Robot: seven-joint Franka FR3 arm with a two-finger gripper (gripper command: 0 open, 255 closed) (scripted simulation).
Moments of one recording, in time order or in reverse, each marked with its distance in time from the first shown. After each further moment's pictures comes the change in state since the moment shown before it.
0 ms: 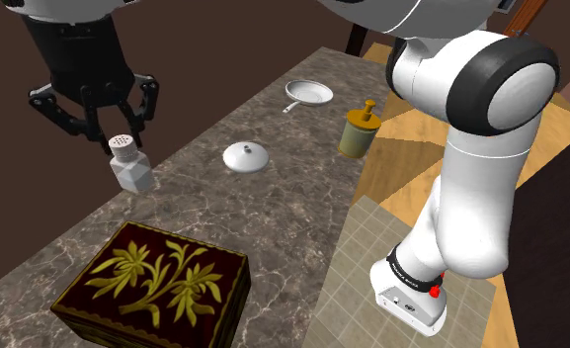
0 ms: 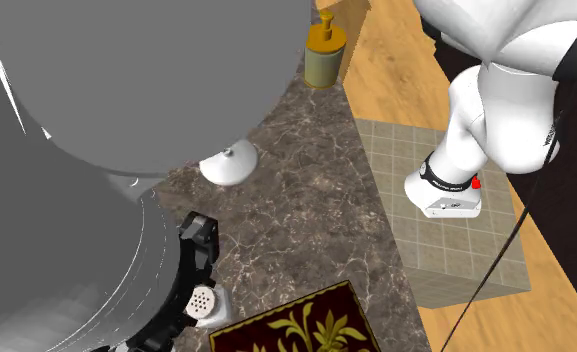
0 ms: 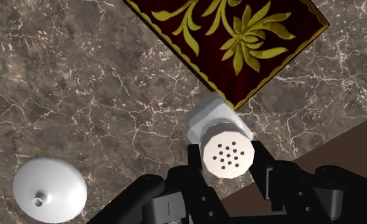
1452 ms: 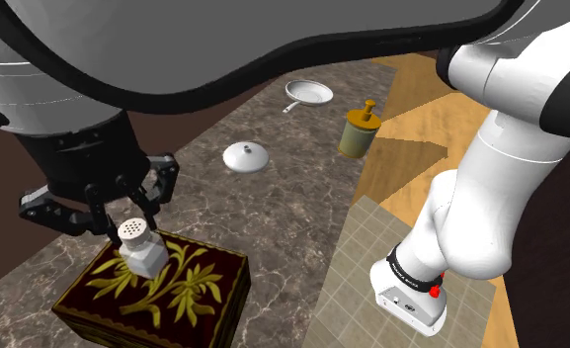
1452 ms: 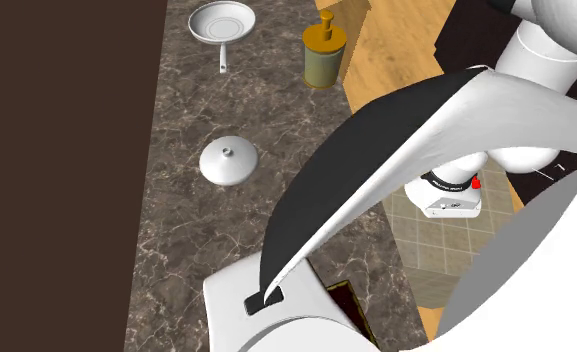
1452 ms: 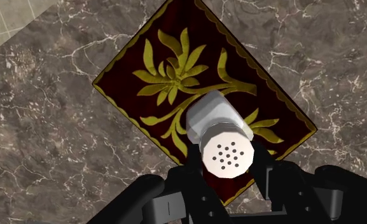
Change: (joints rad) arm 0.050 -0.214 0.067 -0.382 0.093 0.183 0.169
